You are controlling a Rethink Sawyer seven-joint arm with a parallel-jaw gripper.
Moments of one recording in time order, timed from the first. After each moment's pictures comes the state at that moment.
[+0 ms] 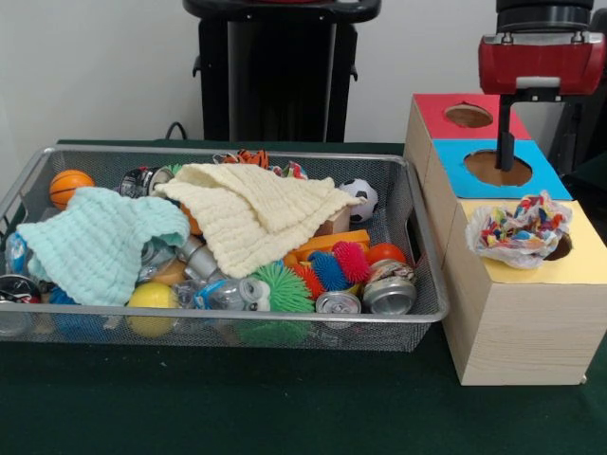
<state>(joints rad) 0.12 -0.74 -0.10 1.72 0.16 0.12 2.02</state>
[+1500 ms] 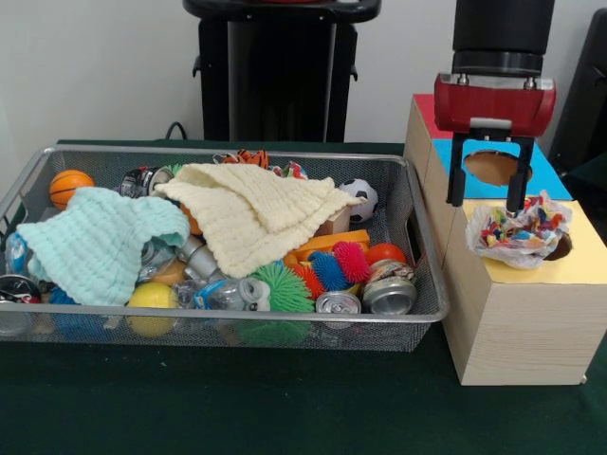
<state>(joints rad) 0.06 -0.66 -0.09 1.64 0.02 0.17 2.02</state>
